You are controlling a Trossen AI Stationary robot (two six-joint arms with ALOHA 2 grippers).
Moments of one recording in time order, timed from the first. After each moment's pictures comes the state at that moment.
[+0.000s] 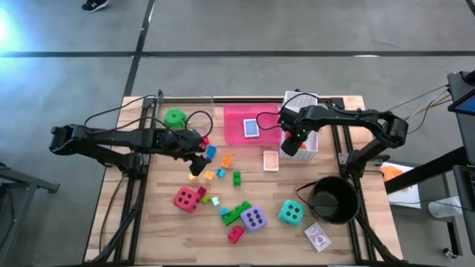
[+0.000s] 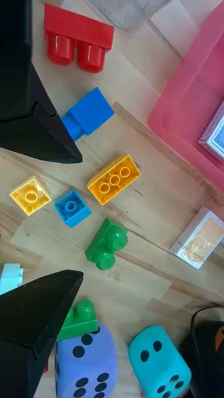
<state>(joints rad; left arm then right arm) 0.04 1.12 0.79 -0.51 -0.06 -0.55 -0.45 1.54 0.96 -0.91 0.06 0.25</state>
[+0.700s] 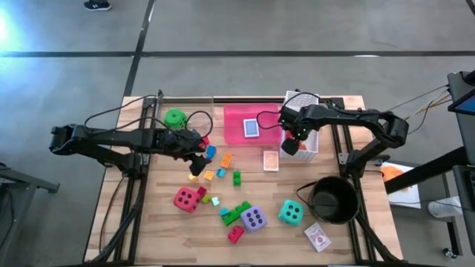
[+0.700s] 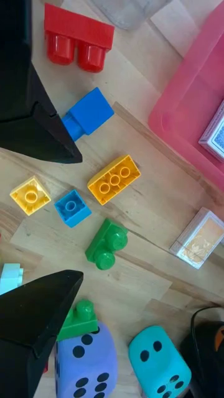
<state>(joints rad) 0.04 1.12 0.79 -0.51 -0.06 -0.55 -0.45 1.54 0.96 -0.91 0.06 0.25</state>
